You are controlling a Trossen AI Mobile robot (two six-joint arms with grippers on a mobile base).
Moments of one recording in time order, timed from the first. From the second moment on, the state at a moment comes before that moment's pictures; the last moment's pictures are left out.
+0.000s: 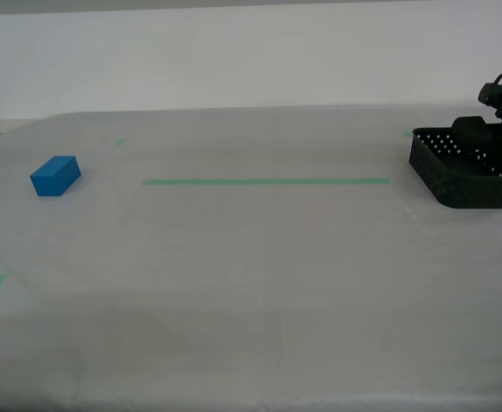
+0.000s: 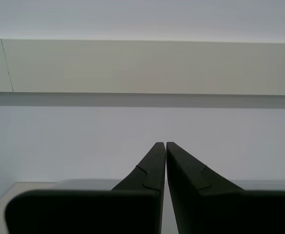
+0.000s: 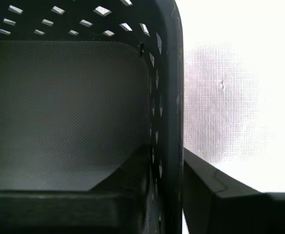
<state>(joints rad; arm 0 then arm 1) -0.19 2.12 1.26 -0.33 -0.03 -0.16 0.00 1.05 0.52 0.60 -0.01 0.00</state>
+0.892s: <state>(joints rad) -0.19 2.05 1.26 -0.35 -0.06 -0.07 0.00 1.05 0.52 0.60 -0.01 0.00</state>
